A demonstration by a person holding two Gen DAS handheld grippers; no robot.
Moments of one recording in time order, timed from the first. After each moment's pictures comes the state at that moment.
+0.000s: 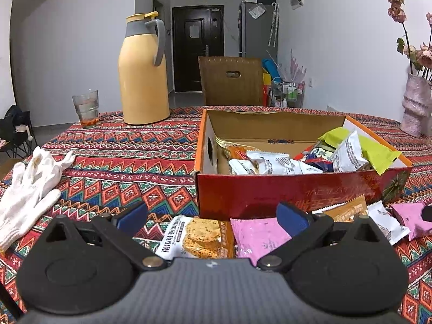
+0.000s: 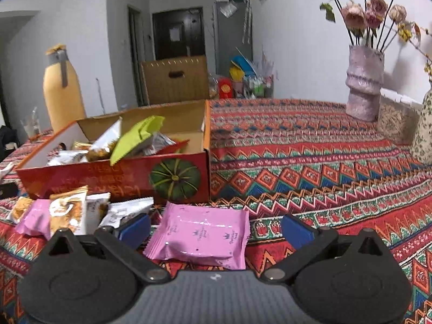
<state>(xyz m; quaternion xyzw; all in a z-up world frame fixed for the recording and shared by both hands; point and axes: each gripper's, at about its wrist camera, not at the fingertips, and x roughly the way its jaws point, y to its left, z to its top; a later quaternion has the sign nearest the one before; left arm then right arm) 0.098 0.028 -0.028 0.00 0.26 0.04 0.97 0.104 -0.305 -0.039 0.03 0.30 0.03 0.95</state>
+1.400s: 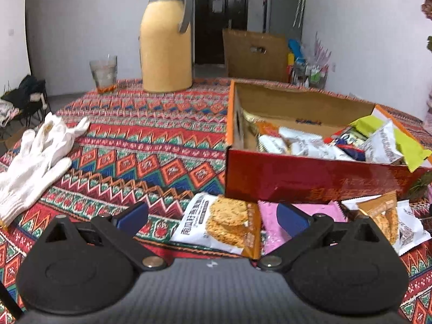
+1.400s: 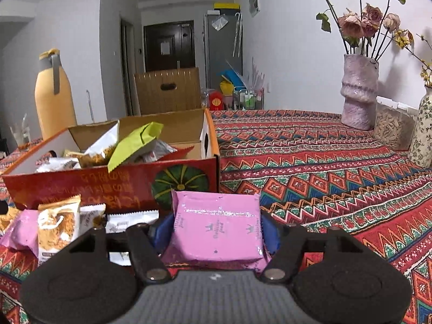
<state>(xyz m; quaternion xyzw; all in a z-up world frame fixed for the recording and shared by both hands) 0.117 0.049 -0.040 -0.03 0.33 0.09 0.94 0.112 -0.283 -0.051 0.02 0.26 0.00 0.97</state>
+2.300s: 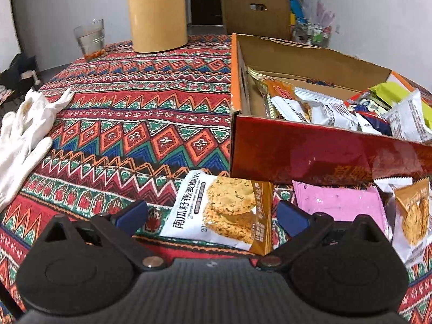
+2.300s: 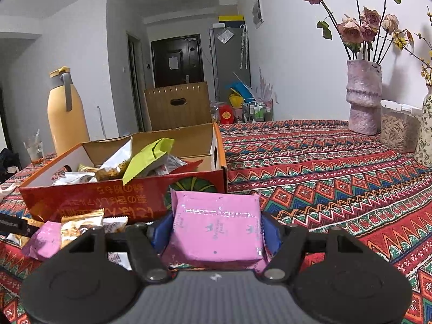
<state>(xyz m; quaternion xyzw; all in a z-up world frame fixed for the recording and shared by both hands) 0.153 0.058 -0.064 -0.02 0.41 0.07 0.91 0.100 -0.287 -0.048 0.04 0.23 0.03 0.97</state>
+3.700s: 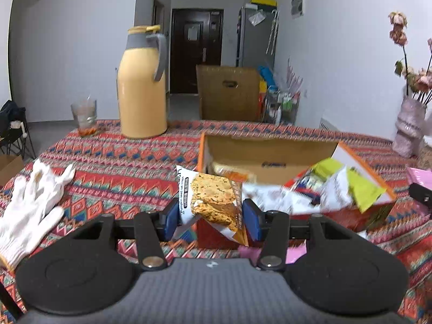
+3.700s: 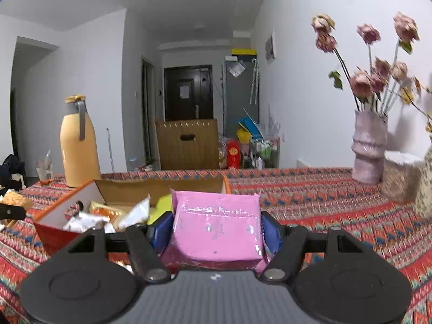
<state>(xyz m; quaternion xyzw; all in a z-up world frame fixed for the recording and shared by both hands) 0.104 0.033 0.021 -0.02 0.25 0.03 0.97 0.099 -0.278 0.009 0.01 0.15 0.05 0.99</state>
